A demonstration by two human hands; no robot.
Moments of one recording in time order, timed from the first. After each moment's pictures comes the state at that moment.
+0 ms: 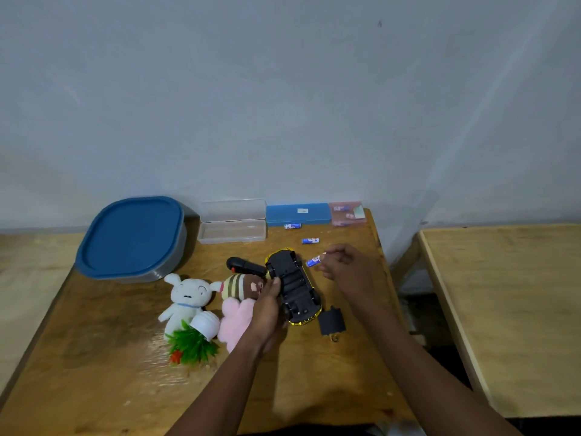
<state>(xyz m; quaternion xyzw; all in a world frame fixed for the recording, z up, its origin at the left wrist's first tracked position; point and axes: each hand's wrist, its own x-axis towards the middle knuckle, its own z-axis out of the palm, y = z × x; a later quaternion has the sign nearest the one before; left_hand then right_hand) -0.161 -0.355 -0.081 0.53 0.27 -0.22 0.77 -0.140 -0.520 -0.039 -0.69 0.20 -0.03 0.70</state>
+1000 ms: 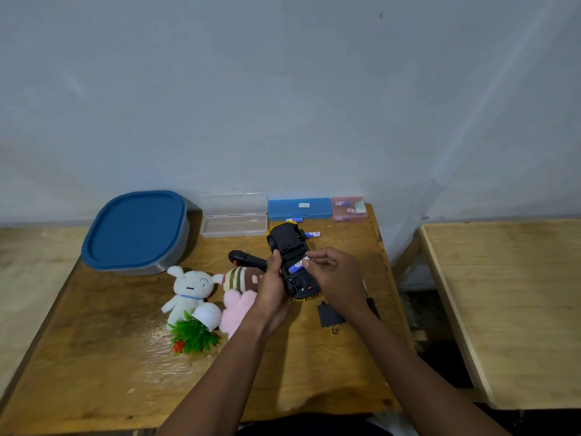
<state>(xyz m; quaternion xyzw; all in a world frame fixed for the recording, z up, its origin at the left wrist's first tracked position) -0.144 -0.366 -0.066 0.46 0.21 -0.21 0.83 -0.161 -0.500 -0.037 -0.79 0.09 -0.05 0.61</state>
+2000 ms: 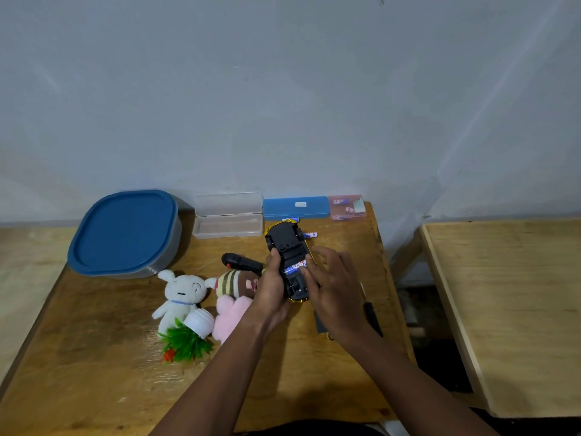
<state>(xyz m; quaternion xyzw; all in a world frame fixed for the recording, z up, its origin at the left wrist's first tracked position) -0.123 -0.378 -0.073 0.45 0.25 -0.23 0.83 -0.160 -0.504 -0.068 -0.93 -0.08 -0.26 0.23</state>
